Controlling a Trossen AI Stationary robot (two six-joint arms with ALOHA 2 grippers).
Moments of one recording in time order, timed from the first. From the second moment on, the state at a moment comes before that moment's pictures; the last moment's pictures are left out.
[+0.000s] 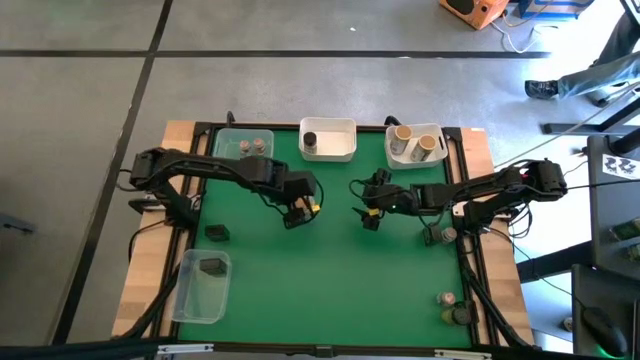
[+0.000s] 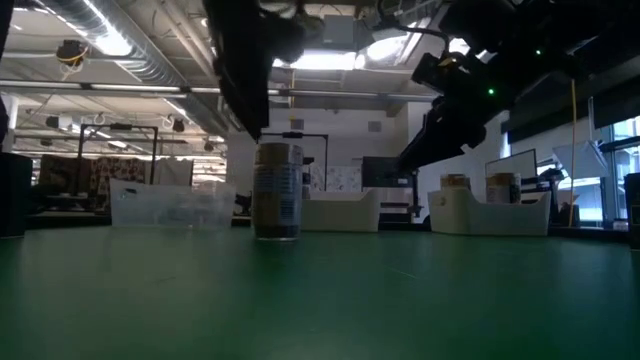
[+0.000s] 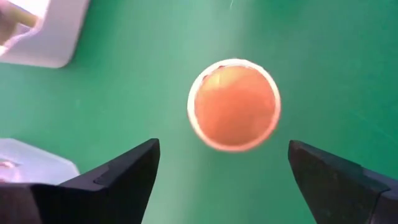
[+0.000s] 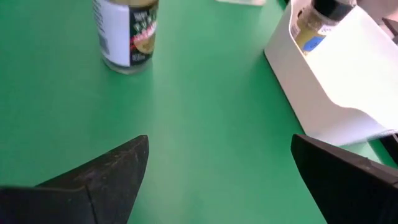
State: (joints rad) left arm 0.03 1.65 1.39 -0.97 -0.18 -0.26; right arm 0.02 1.37 0.64 0.07 0.36 -0.04
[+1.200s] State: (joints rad) left arm -0.09 1.31 0.52 -0.01 -0.23 -0.32; right arm 0.02 1.90 1.05 0.49 0.14 -0.01
